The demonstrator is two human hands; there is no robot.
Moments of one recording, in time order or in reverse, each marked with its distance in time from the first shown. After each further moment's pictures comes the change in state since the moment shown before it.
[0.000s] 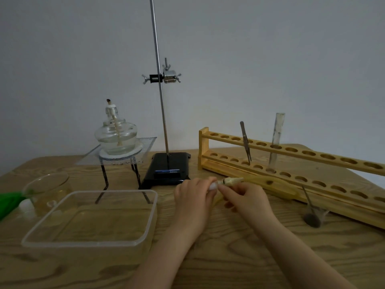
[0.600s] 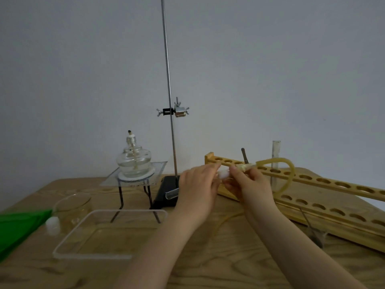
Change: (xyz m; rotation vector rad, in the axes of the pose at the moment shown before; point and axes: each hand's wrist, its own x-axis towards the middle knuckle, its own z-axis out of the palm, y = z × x) left_hand 0.028 0.039 -0.071 0.108 0.159 0.177; right_hand 0.002 -0.069 -0.024 0.870 0.087 0.004
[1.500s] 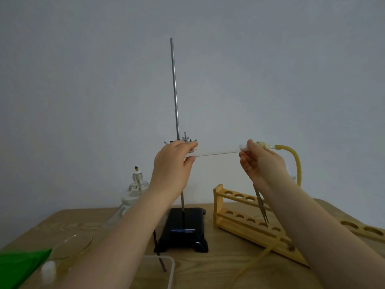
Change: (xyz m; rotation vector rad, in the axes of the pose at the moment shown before) left_hand 0.097 -0.045 -0.086 -0.032 0.290 0.042; right_hand 0.080 -0.094 0.042 0.328 -0.032 -0.023
